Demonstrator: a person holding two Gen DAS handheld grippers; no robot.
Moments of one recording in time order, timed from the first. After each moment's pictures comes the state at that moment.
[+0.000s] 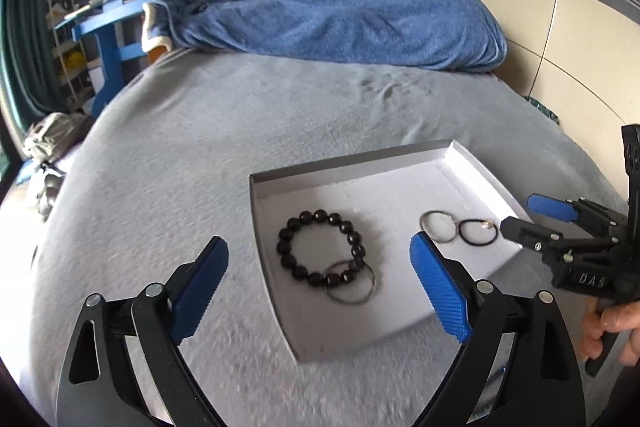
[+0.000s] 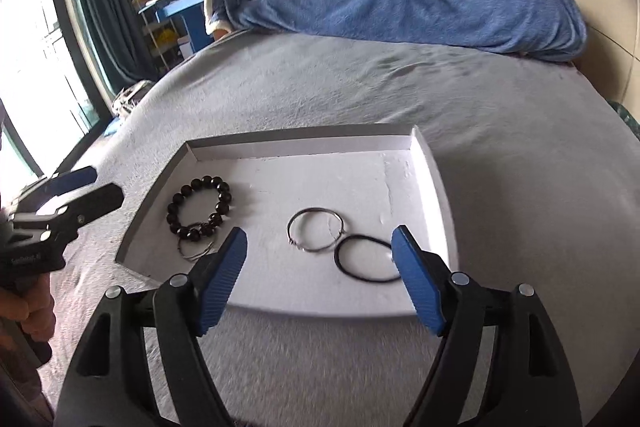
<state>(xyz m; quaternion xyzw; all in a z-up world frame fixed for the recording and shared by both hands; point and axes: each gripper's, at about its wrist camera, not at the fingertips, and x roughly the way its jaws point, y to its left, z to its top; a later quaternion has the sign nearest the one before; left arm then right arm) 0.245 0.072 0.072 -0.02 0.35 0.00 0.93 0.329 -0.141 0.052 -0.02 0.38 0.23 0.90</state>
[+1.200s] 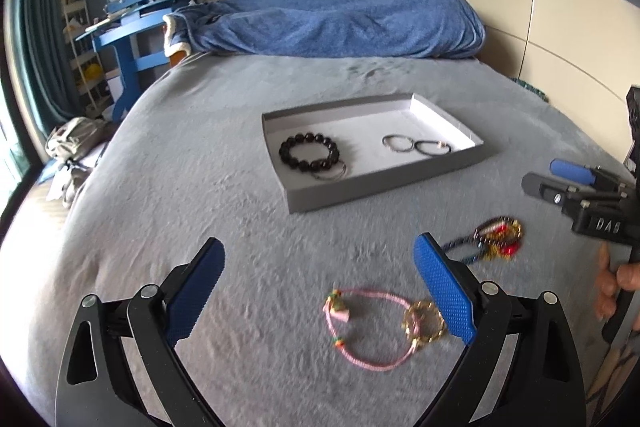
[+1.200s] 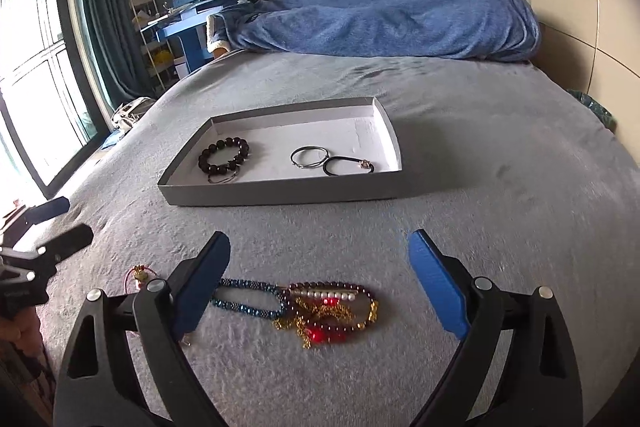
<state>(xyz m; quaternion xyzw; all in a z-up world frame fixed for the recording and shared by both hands) 0.096 0.038 0.063 0.01 0.34 0.02 0.94 0.195 -0.196 0.050 -0.01 0.34 0.20 0.92</state>
